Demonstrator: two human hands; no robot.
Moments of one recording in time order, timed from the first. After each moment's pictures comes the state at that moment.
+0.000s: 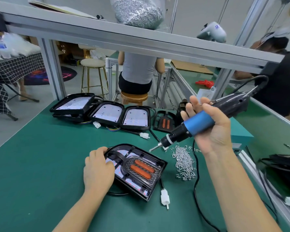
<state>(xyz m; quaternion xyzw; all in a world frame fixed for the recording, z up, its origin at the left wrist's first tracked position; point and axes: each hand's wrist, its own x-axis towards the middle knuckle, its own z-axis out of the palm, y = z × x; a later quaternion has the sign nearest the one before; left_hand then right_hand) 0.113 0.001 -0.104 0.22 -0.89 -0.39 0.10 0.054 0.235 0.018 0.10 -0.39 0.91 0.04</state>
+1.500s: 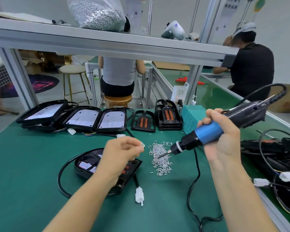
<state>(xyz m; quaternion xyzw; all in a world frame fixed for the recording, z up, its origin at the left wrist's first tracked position) 0.102 0.100 -0.039 0.00 -0.73 -0.69 0.01 0.101 0.317 0.020 0.01 -0.38 0.90 0.21</state>
